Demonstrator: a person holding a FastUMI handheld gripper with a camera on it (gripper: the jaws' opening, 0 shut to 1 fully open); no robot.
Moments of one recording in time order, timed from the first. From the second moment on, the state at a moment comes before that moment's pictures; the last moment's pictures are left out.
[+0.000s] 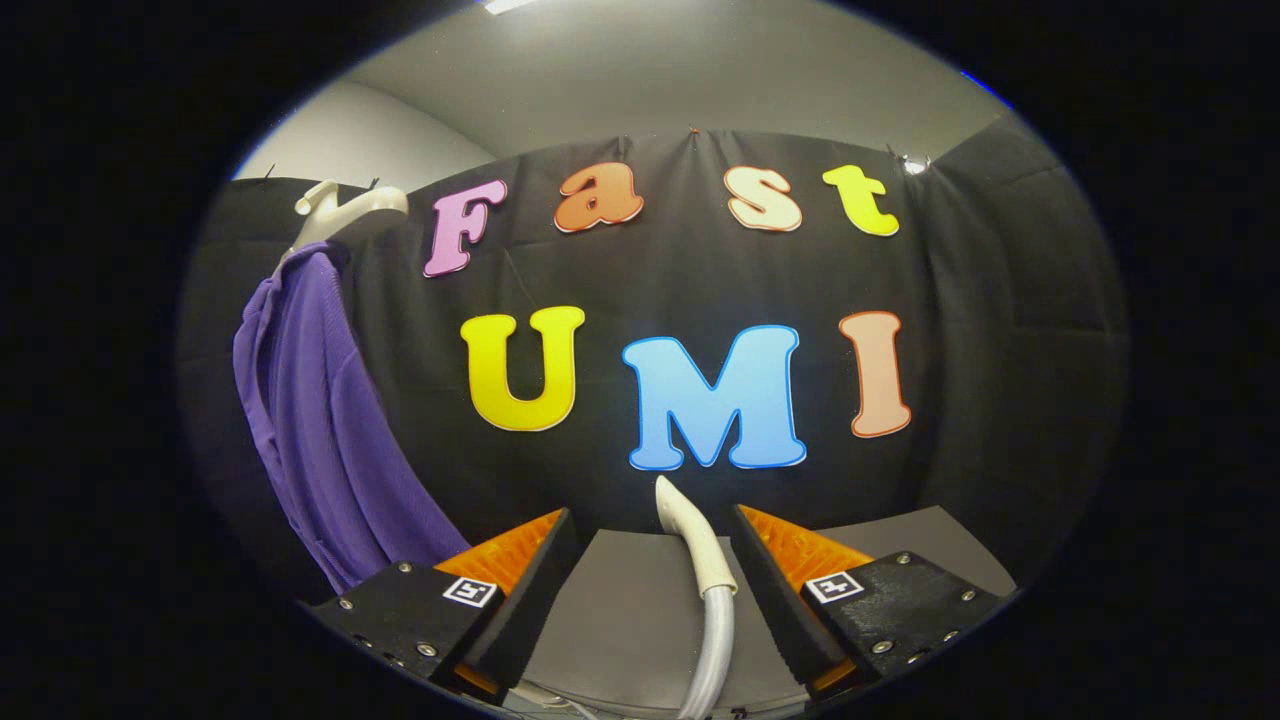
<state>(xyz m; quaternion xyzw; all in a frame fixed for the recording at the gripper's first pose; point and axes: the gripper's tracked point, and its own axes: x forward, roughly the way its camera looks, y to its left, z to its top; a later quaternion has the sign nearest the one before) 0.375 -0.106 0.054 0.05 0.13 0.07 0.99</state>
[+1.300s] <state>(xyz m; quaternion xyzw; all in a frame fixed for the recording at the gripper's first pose) 0.502 -0.124 -0.130 0.22 0.42 0.15 0.87</state>
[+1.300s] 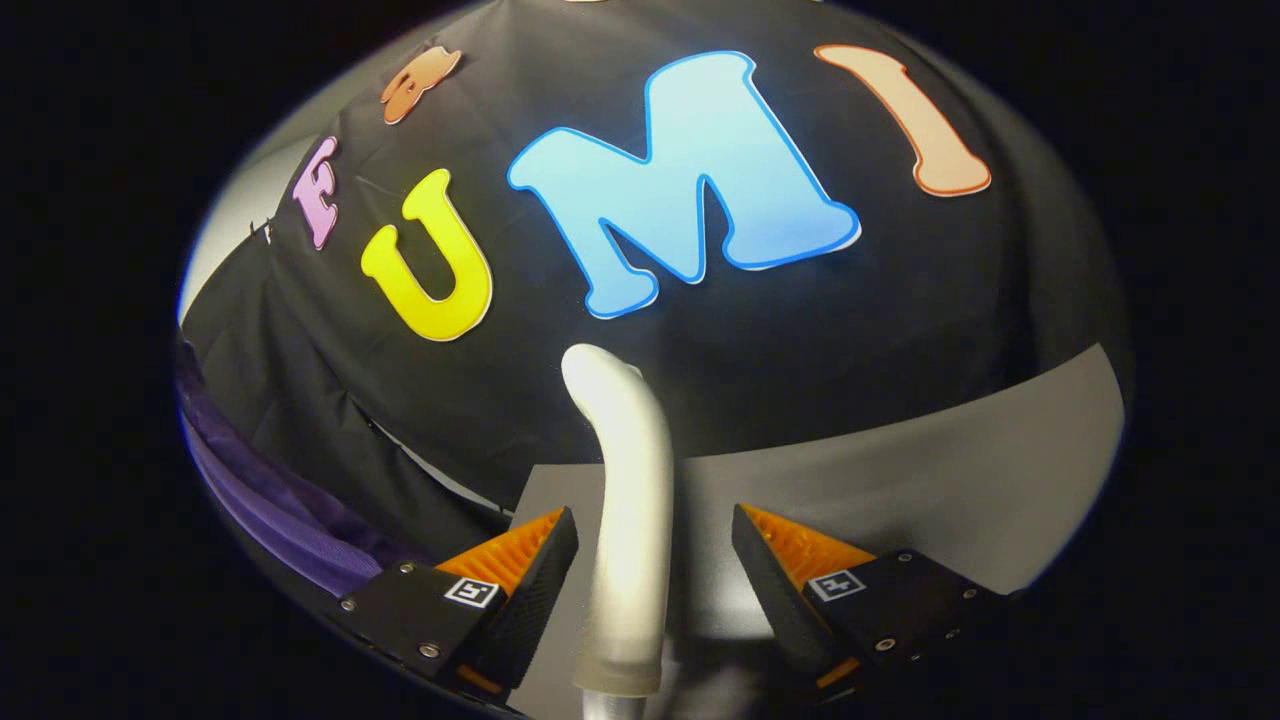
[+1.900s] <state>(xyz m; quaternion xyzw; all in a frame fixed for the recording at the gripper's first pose) 0.497 -0.108 -0.129 0.39 0.45 0.18 0.78</state>
